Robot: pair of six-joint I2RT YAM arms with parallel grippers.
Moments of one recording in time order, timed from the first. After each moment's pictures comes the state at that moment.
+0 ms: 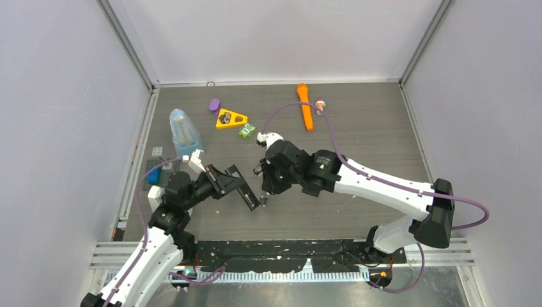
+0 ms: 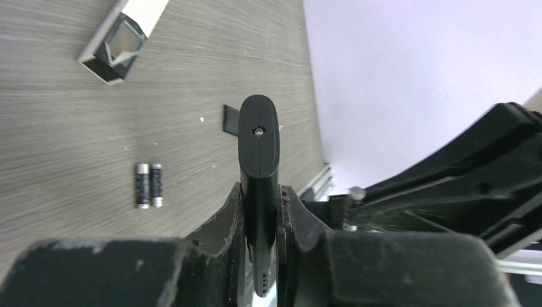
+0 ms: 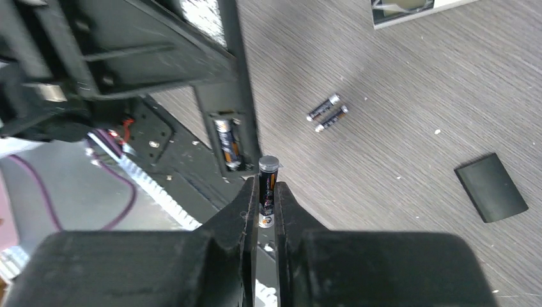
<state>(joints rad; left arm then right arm) -0.35 0.52 0.30 -0.05 0.45 -1.00 1.12 1.42 1.30 -0.70 0.07 0.55</state>
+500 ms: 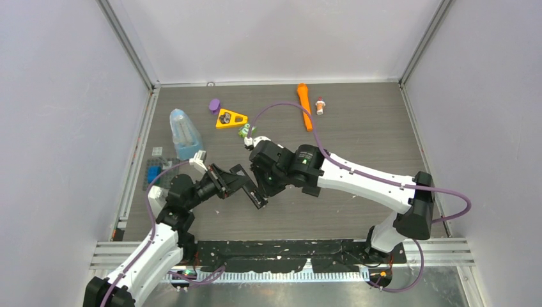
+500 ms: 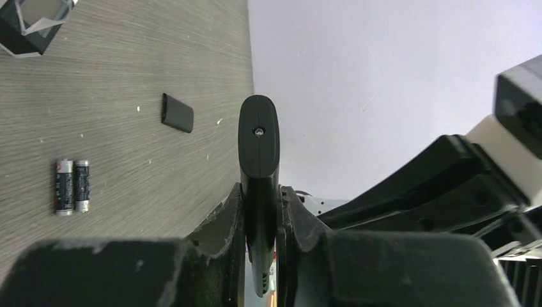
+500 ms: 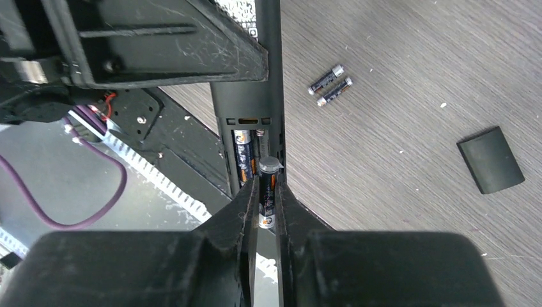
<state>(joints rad) -0.35 0.62 0.17 0.33 0.54 -1.32 1.16 1.56 1.53 -0.91 0.08 0.57</state>
